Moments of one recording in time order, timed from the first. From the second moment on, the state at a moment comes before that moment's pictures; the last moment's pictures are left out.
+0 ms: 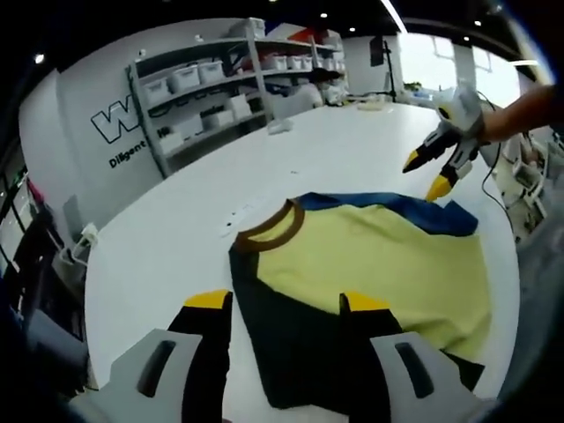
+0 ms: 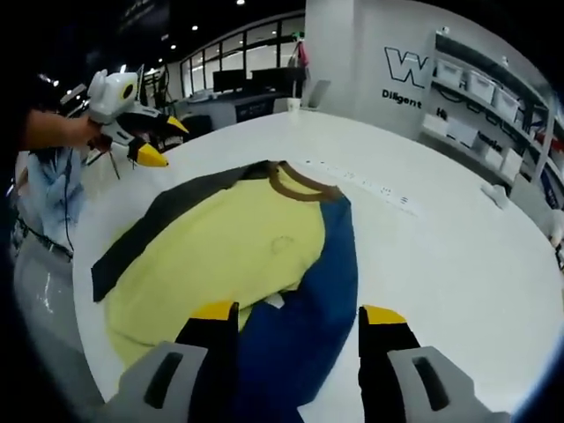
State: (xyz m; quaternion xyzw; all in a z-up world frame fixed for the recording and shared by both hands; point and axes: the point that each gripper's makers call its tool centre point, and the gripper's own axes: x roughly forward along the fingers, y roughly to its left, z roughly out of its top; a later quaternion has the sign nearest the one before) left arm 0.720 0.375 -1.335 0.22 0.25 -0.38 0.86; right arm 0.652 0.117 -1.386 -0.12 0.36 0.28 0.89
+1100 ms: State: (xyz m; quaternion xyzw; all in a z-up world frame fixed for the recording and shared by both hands) left arm 0.607 0.388 -1.353 0.22 0.25 -0.42 0.84; right arm 0.566 0.124 -1.406 -0.10 0.37 0.30 0.87
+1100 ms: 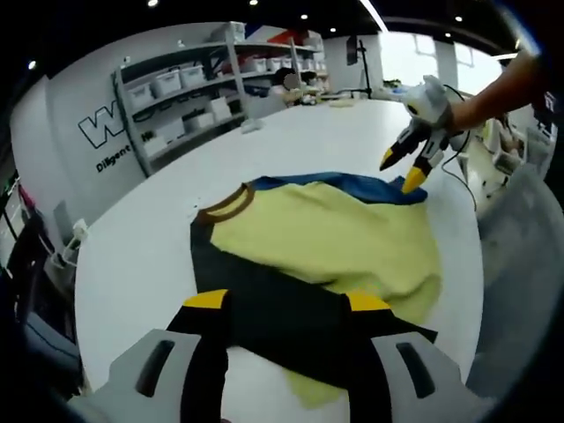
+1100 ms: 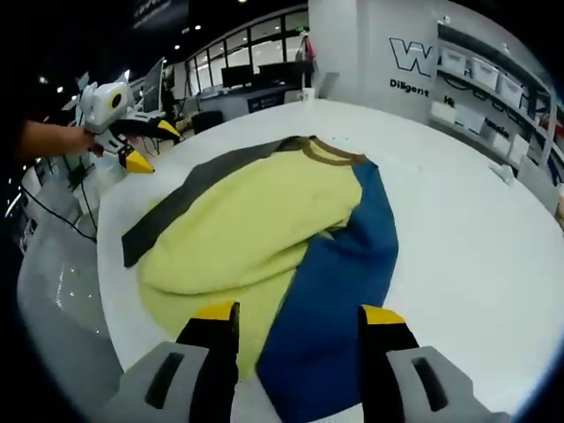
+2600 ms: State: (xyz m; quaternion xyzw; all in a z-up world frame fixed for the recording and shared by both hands) left arm 0.494 0.352 -1.412 0.26 0.27 -0.52 0.77; right arm 0.538 0.117 -1.398 -0.07 0.35 0.28 0.89
